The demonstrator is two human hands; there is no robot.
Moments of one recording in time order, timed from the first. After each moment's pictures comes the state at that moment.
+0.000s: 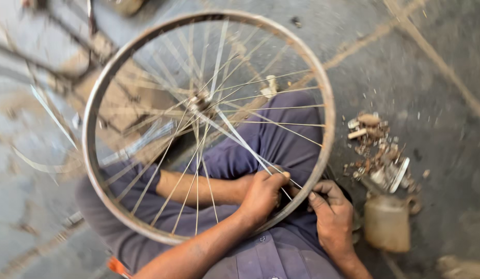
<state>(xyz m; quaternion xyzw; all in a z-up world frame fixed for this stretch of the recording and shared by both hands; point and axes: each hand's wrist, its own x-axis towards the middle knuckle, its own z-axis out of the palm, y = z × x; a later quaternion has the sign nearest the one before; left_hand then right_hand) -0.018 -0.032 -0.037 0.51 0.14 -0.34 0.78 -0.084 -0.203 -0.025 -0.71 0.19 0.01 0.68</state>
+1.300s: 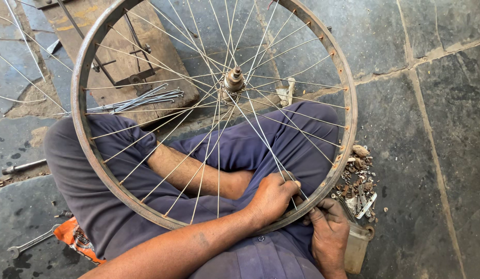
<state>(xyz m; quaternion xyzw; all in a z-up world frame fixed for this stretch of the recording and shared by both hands) -0.013 -0.033 -0.033 0.61 0.12 -0.28 0.73 -0.078 -0.210 -0.028 -0.73 0.18 0.05 0.65</state>
